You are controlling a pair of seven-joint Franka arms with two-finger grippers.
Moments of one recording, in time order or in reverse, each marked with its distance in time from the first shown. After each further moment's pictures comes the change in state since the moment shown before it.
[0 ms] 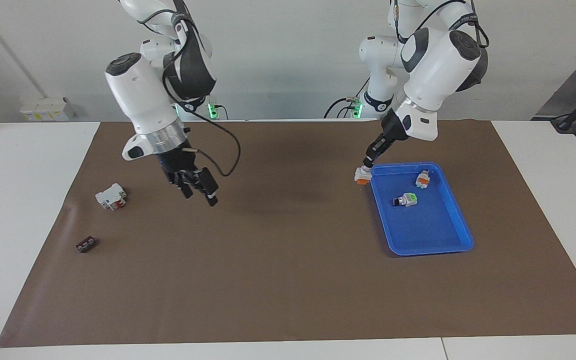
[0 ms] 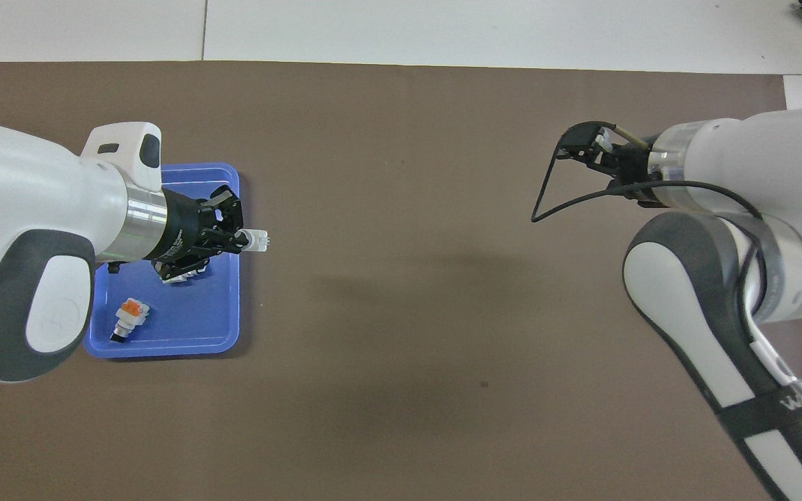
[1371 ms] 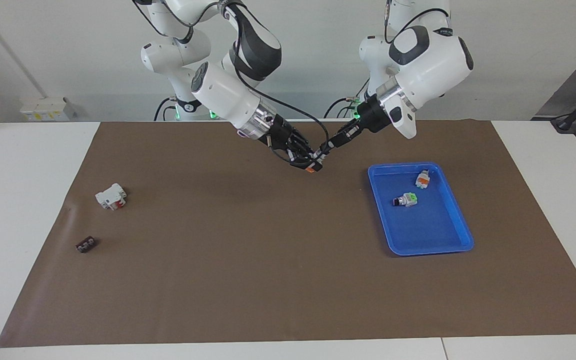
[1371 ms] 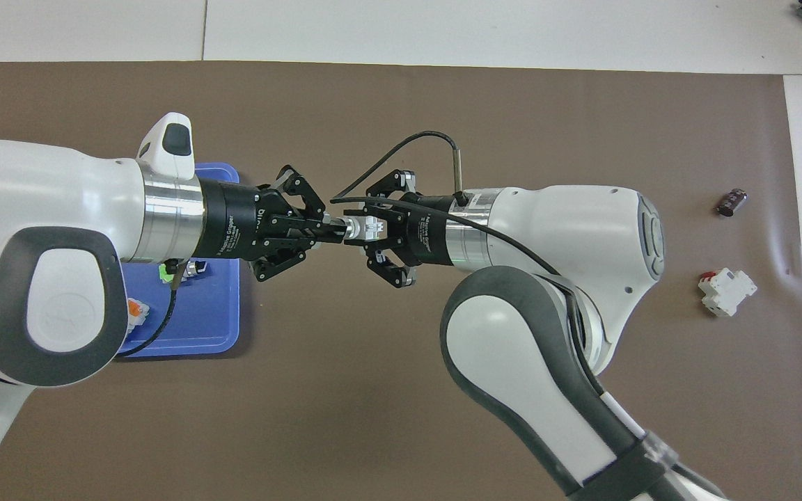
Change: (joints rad) left arm -0.073 0.014 -0.008 0.001 -0.584 0.123 -0.014; right arm 0.399 0.055 0.024 0.010 0.784 0.178 0.920
